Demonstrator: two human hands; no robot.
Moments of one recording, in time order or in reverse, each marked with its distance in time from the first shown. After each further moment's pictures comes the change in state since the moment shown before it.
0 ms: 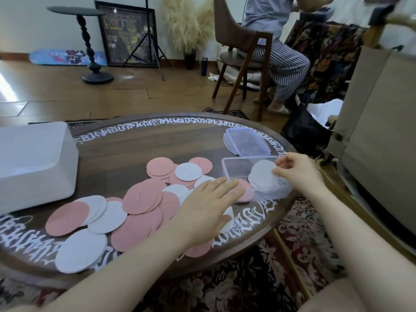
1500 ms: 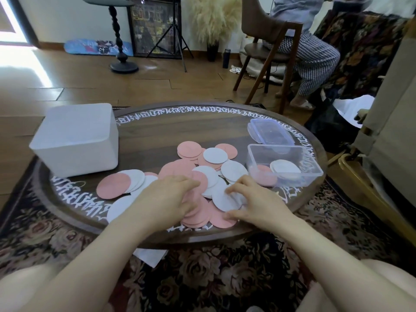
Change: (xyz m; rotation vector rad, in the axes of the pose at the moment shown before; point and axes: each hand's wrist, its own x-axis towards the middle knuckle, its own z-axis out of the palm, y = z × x) left_hand -0.093 -0.022 -0.079 -0.124 -0.253 -0.505; right_hand -0.127 -0.081 0.065 -0.301 -0.492 -0.463
